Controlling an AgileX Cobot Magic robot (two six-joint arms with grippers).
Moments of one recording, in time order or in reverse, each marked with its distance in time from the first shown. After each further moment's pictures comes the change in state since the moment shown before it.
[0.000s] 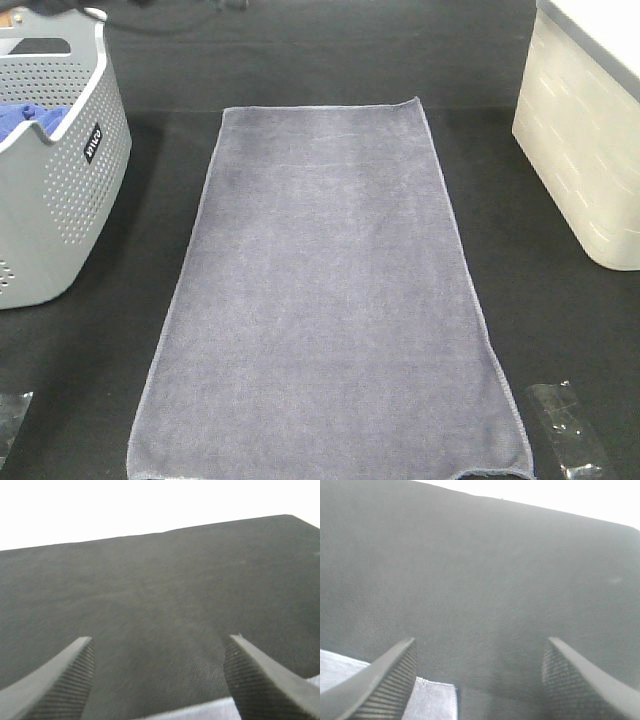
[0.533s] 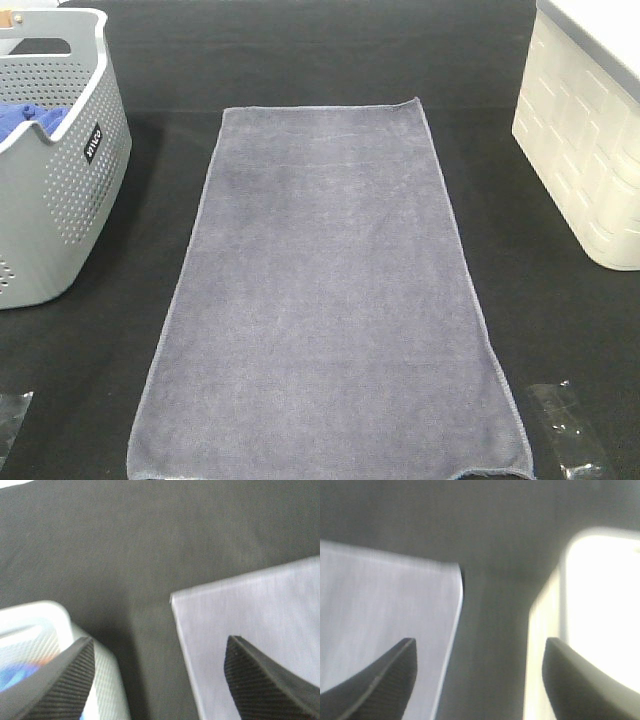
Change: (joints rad) left arm -0.102 -0.340 -0.004 -0.021 0.823 0.210; right arm 0.000 -0.310 0.000 0.061 0.716 0.000
